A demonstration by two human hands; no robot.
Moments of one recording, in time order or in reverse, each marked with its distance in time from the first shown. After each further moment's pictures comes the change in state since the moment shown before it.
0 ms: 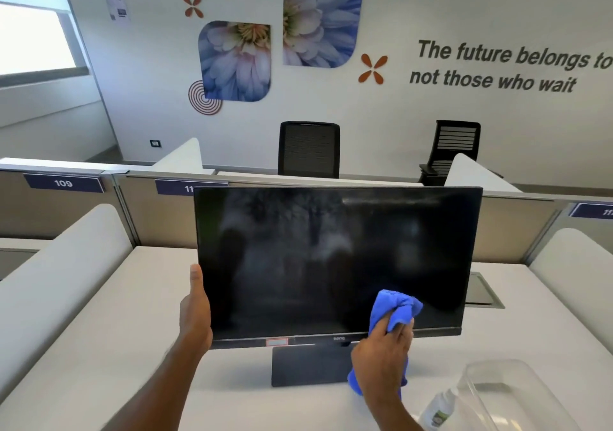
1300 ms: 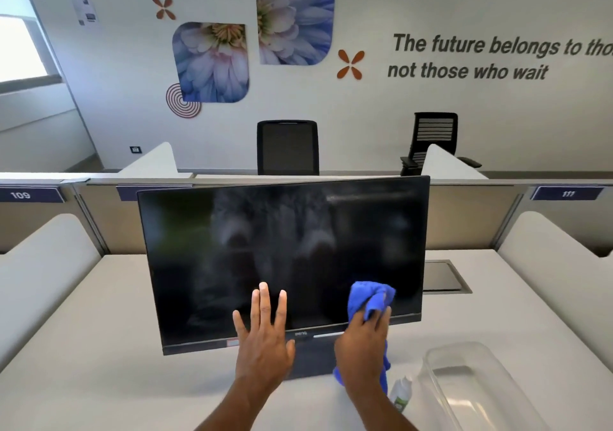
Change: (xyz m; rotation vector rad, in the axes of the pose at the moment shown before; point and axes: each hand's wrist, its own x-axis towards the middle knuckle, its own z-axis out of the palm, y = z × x) left_hand -0.093 -0.117 0.101 1.454 -0.188 1.056; right_hand 0.019 0.038 -0.011 -0.004 -0.003 -0.058
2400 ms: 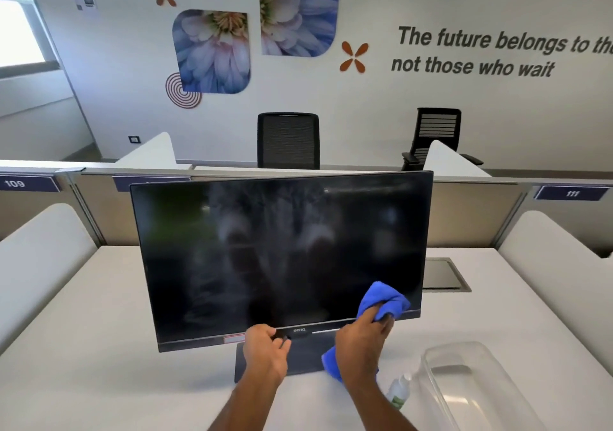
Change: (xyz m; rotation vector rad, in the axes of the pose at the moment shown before) left_hand 0.018 0.029 -0.015 -1.988 0.004 -1.403; right_hand 0.010 0.004 0.027 0.057 0.049 0.231
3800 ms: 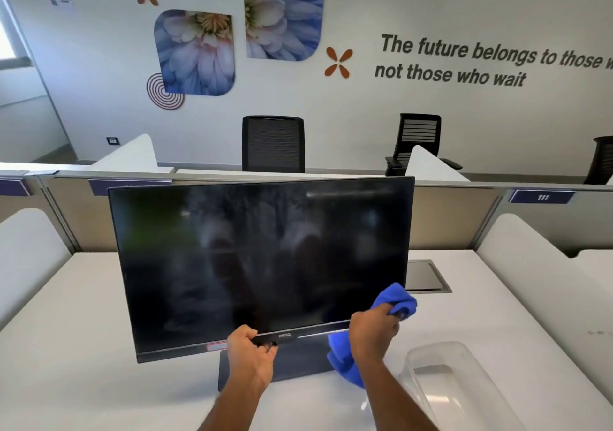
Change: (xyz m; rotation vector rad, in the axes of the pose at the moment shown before) left_hand 0.008 0.000 -0.001 -0.106 -0.090 -0.008; right_hand 0.042 0.011 -0.044 0.367 0.009 0.325
